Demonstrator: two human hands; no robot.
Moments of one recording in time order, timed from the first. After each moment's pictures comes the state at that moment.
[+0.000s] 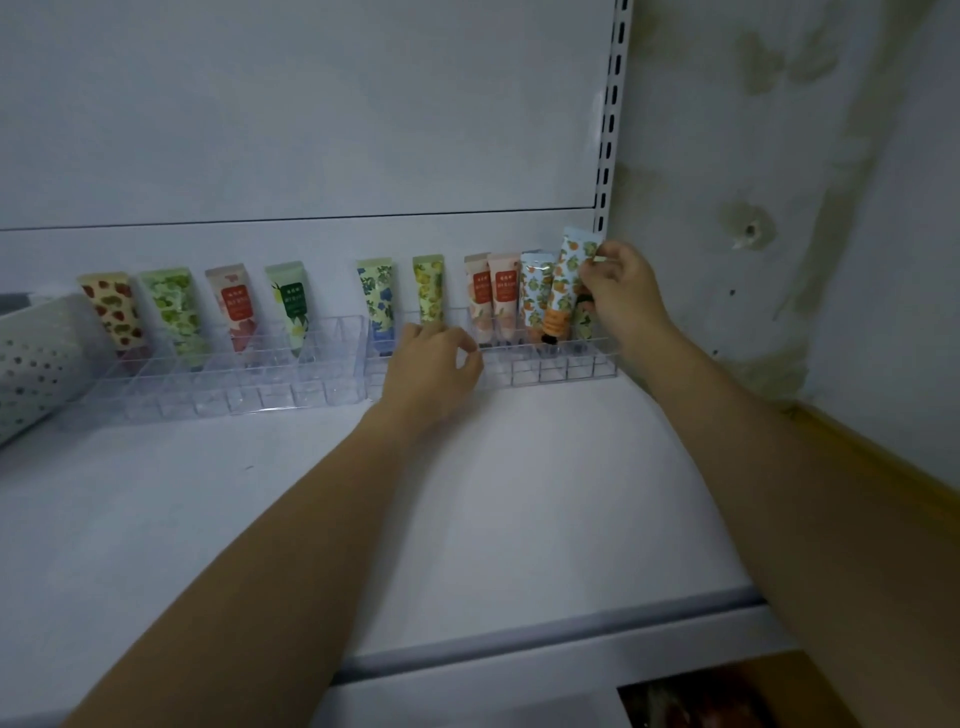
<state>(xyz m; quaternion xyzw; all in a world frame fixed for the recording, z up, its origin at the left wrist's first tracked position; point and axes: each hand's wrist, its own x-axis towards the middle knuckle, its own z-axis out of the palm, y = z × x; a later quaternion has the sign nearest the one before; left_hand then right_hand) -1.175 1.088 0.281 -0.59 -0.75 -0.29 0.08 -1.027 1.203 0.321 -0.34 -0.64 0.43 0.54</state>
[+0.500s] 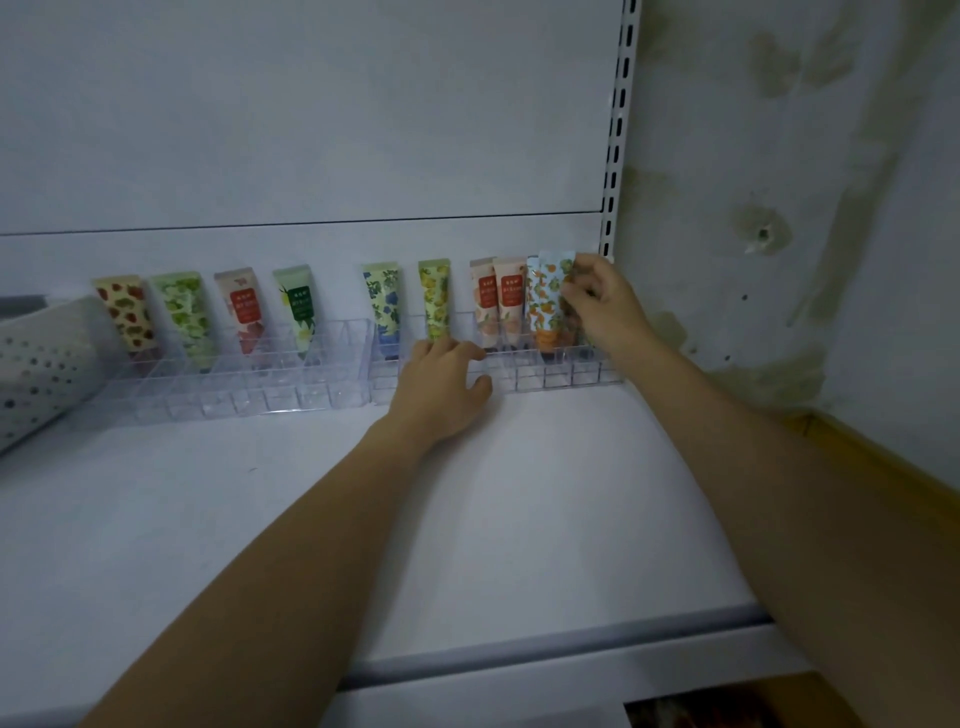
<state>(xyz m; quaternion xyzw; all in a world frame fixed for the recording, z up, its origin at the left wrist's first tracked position) -1.168 1.081 0.277 -0.59 -0.77 -0.24 0.06 -1.039 1.211 0.310 -0.30 -0.70 0.43 0.49</state>
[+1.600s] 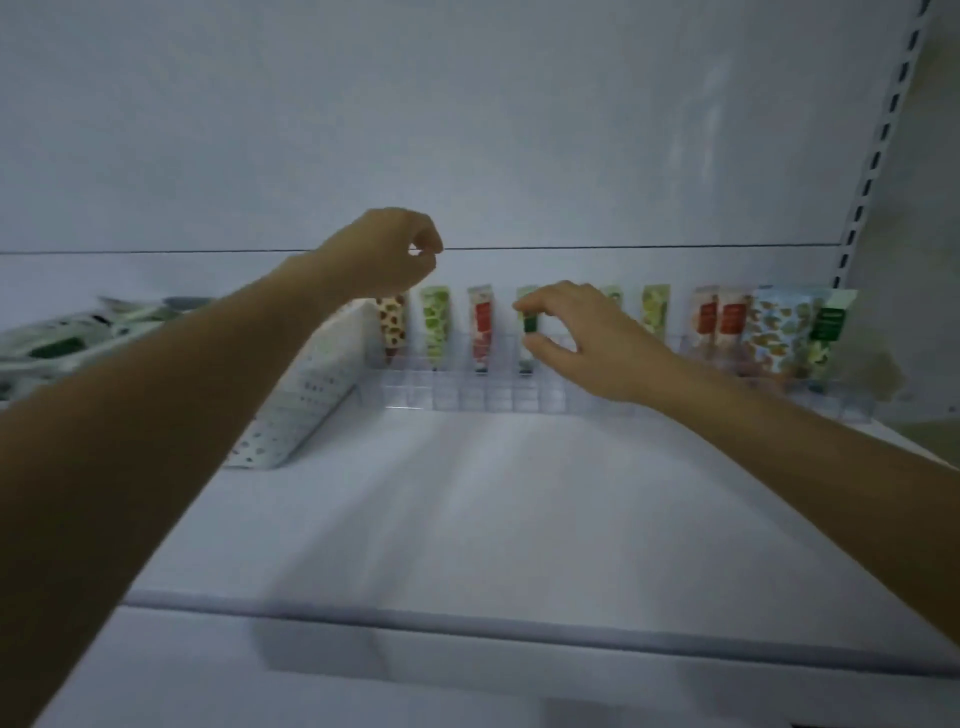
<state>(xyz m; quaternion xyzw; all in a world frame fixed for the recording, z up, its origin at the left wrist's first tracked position) -1.354 0.912 0.415 -0.55 -0.80 -0.19 0.18 -1.177 1.042 0.342 -0.09 -0.95 0.06 0.29</state>
